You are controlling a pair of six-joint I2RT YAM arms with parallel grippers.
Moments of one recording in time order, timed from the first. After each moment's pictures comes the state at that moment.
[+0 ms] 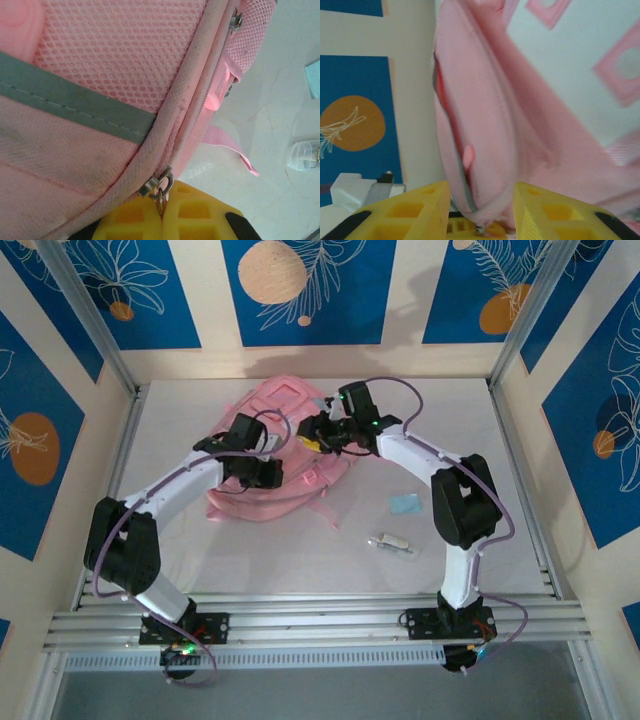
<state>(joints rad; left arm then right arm) -0.48 1.59 1.20 -0.69 0.29 -0.29 0.51 1.92 1.47 -0.21 -0.65 0.99</state>
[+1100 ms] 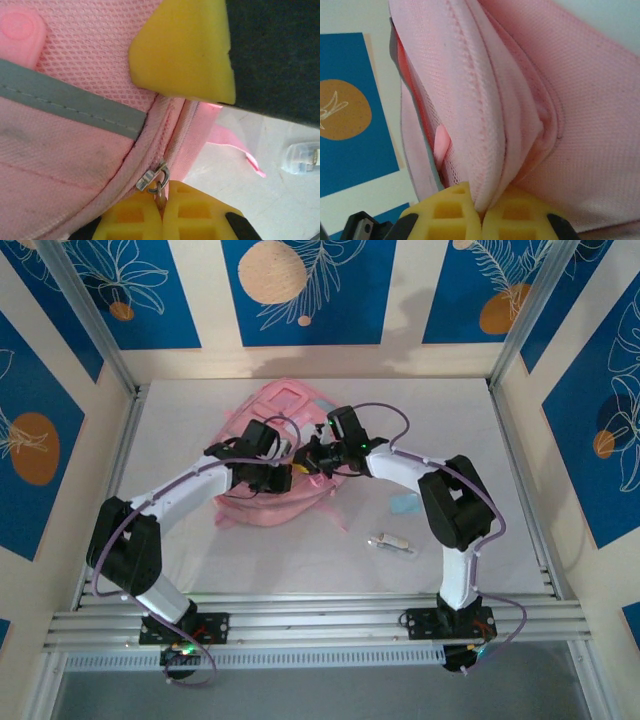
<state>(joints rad) -0.55 1.59 1.19 -0.66 0.23 -0.36 0.57 1.93 1.31 -0.08 -0.66 1.08</state>
